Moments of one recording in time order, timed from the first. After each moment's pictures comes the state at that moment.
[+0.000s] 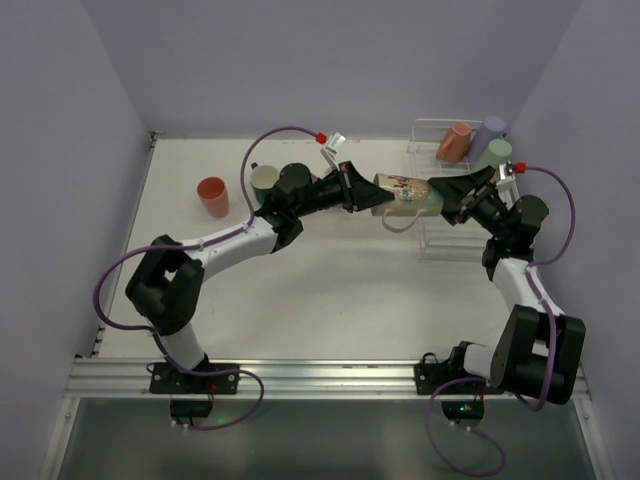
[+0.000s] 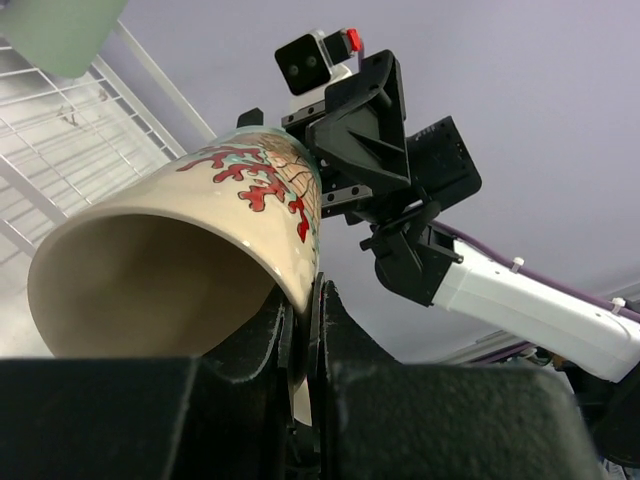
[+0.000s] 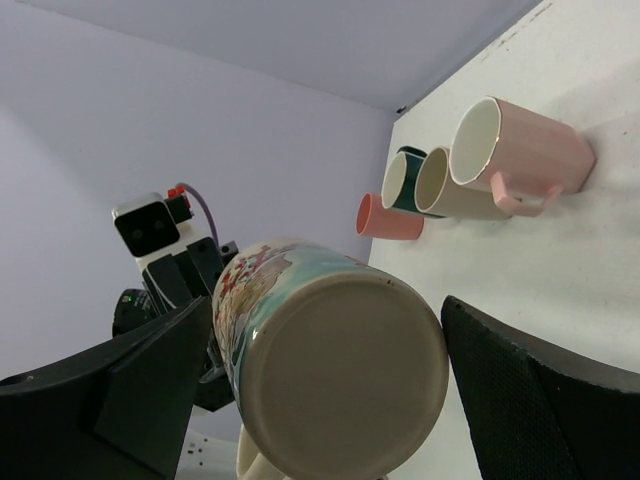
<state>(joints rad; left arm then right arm) -0.72 1.73 1.21 0.65 0.53 -0.99 -0.27 1.25 0.64 0.69 -0.96 1.35</state>
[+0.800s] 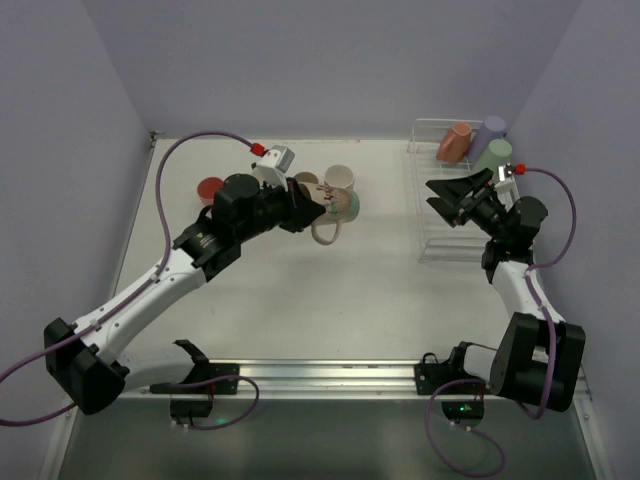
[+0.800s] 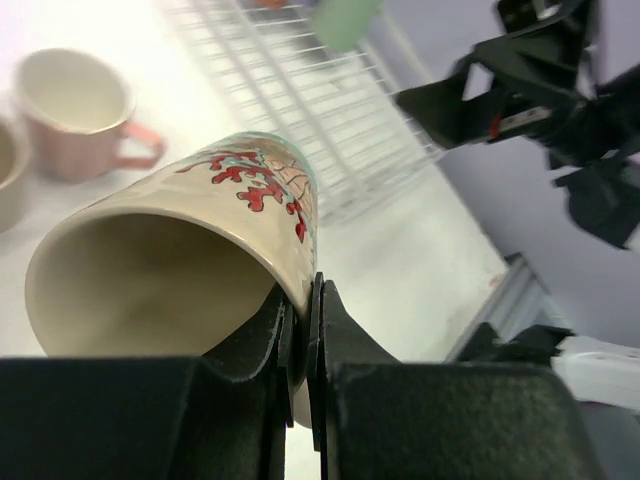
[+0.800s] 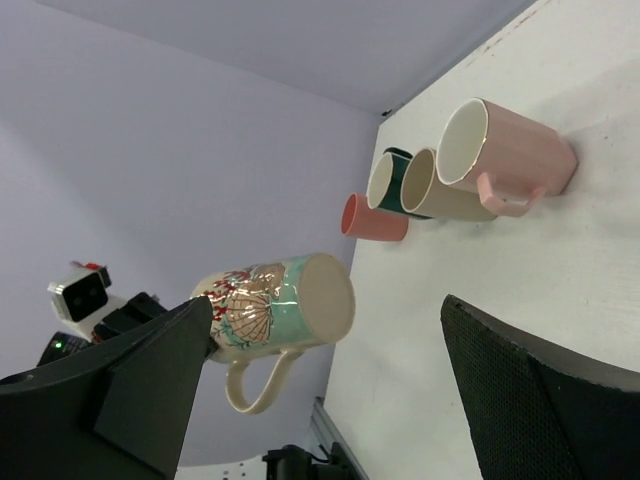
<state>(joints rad) -0.68 1.22 1.09 -0.08 0.21 -0.53 -0.26 1.23 0.63 0.66 -0.95 1.29</state>
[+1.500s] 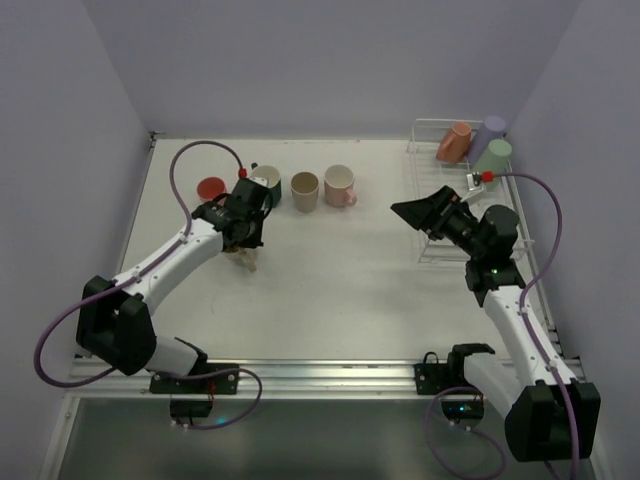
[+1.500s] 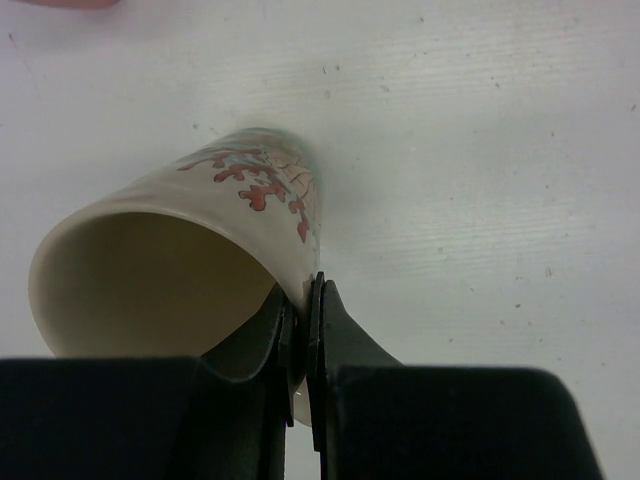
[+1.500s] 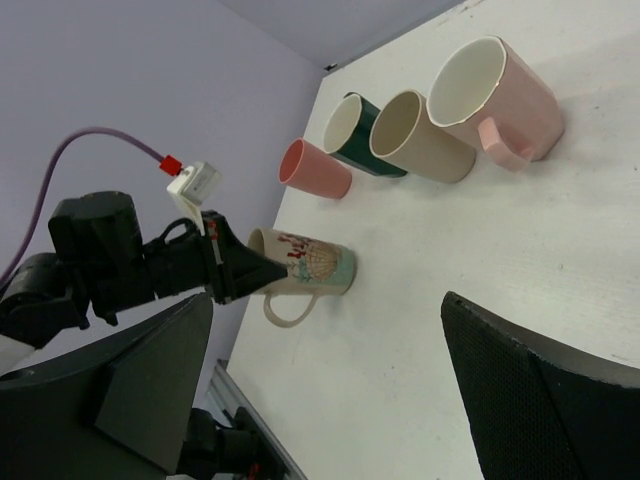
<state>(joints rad) -0.48 1.41 1.10 -0.73 -0.28 -0.31 0.04 0.93 0.62 0.22 -0.65 0.90</state>
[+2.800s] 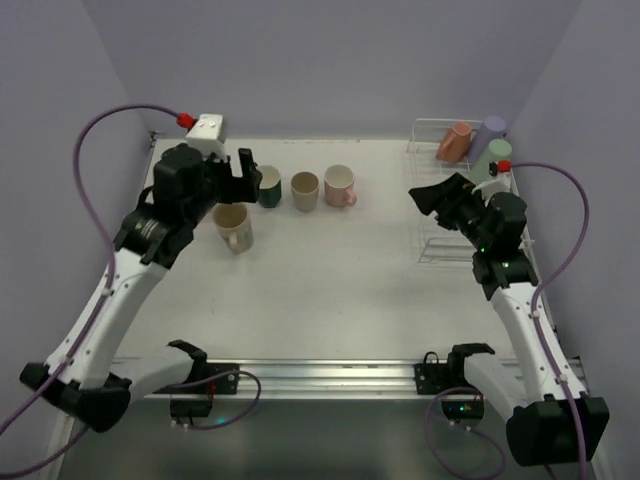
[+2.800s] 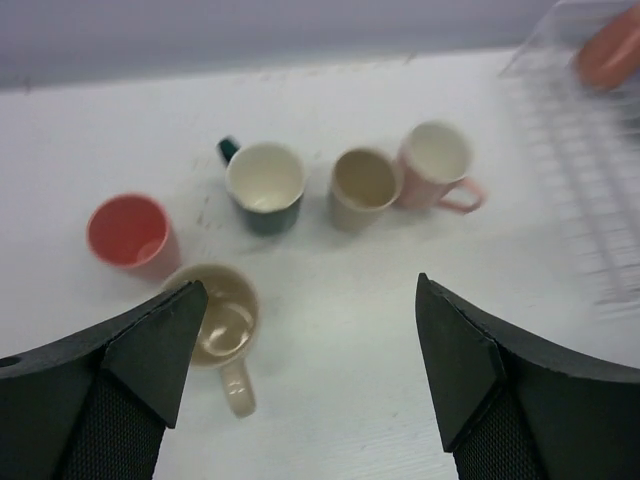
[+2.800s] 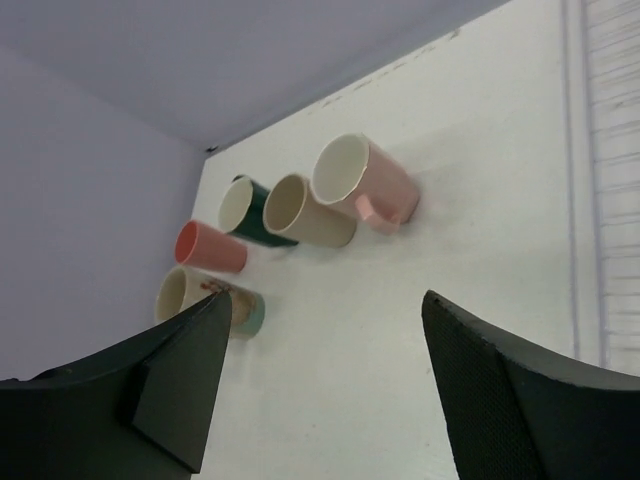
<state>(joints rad) -0.43 1.22 1.39 -0.66 -0.22 -0.20 0.06 0.90 0.75 -0.04 -0.37 0.75</state>
